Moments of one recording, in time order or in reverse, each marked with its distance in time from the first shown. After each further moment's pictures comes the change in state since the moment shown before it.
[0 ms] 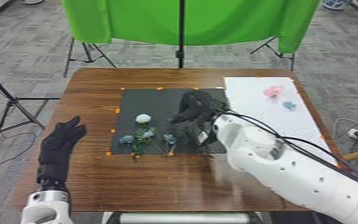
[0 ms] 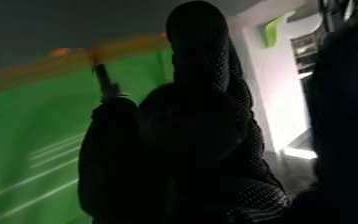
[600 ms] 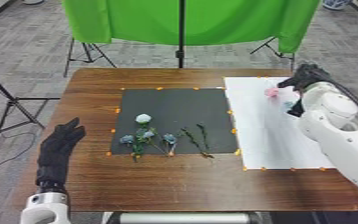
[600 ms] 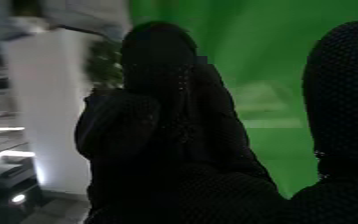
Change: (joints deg) left arm 0.9 0.0 -0.3 -0.2 0.0 0.1 0.0; right arm -8.1 8.7 28.0 11.1 -5.1 -9.5 23.3
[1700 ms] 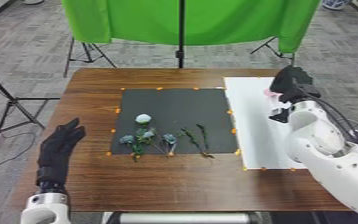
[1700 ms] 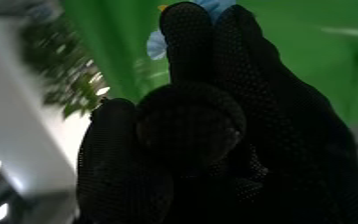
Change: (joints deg) left arm 0.1 -0.3 0.0 0.0 0.0 0.0 0.0; right arm -6.6 2.3 -4.7 -9.2 1.3 25.7 -10.0
